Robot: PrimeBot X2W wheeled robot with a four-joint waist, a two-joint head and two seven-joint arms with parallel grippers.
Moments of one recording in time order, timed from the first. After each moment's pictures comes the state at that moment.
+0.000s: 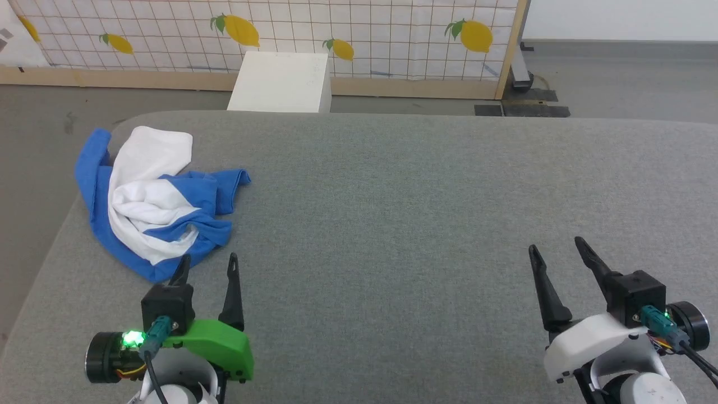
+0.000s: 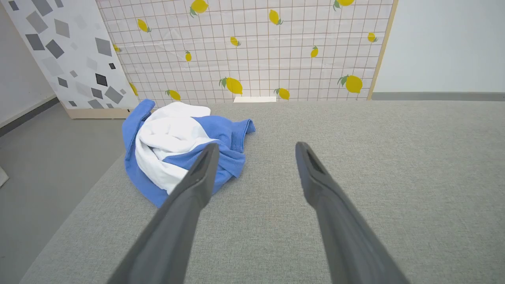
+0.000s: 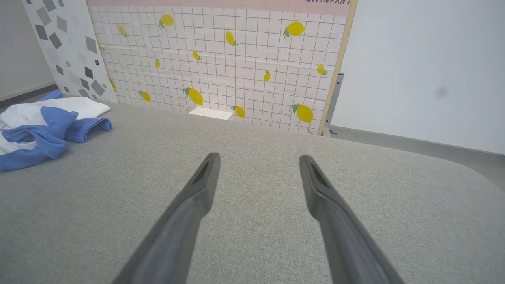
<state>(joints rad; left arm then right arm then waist) -0.01 0.05 -0.01 0.00 -0.02 -0.01 0.00 -0.01 -0.05 0.00 0.01 0.01 0.13 0.00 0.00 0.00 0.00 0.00</state>
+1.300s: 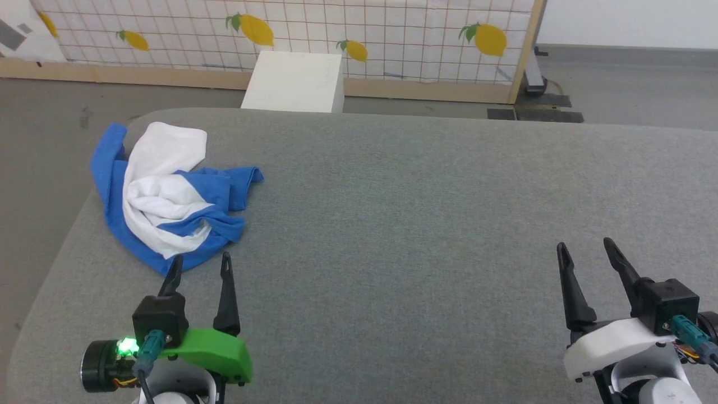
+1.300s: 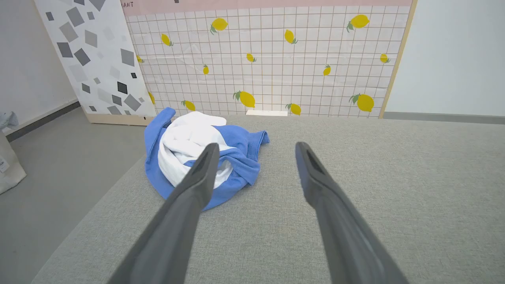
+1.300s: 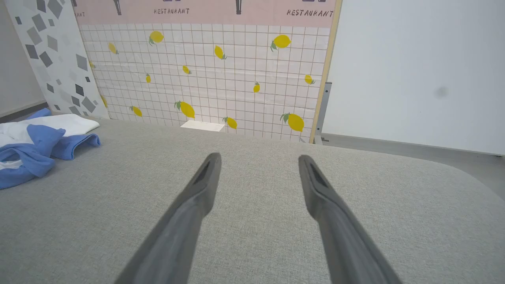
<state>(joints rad) 0.01 0.05 -0.01 -0.02 -0.04 0.03 -0.08 0.00 -0.05 -0.07 0.02 0.03 0.13 -0.07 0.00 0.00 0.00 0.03</state>
